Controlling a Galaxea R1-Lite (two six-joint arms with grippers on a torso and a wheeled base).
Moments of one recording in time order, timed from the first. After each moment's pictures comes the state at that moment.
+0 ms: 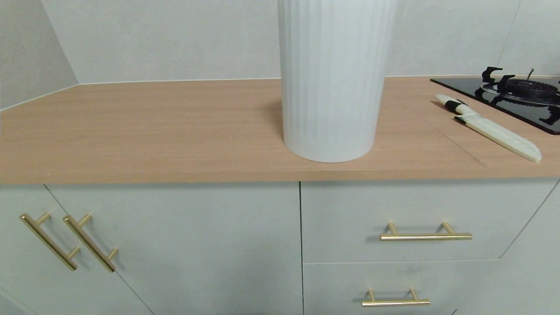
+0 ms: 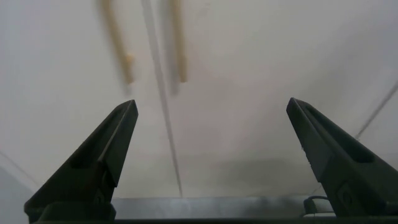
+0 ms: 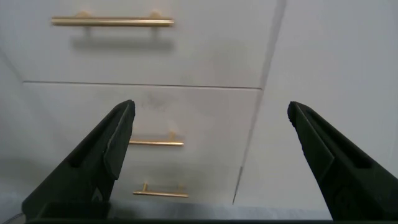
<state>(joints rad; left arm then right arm) 0.00 0.00 0.00 0.00 -0.01 0.01 0.00 0.00 0.00 0.00 0.05 -0.01</state>
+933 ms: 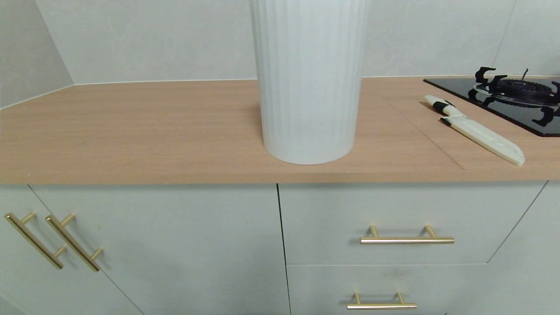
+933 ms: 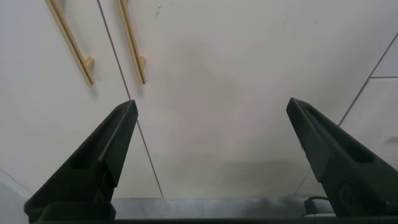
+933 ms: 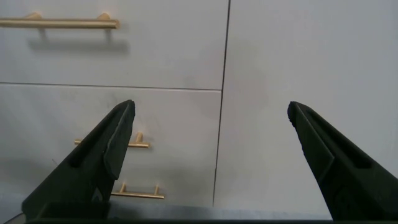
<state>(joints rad) 0.00 0.00 0.00 0.00 -0.01 0.01 0.00 0.00 0.00 0.00 0.05 -0.01</state>
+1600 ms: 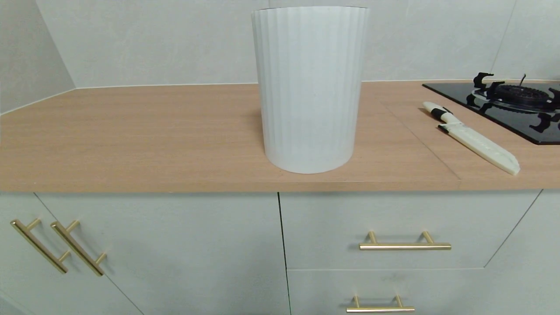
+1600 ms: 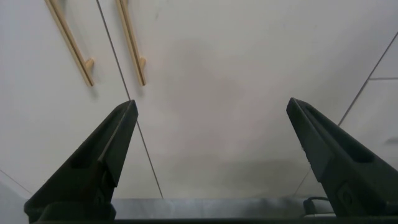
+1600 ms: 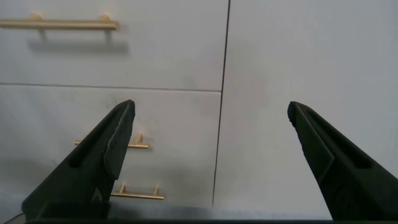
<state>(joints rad) 0.00 0.00 0.00 0.00 -0.01 0.01 0.00 0.00 0.00 0.00 0.05 -0.01</state>
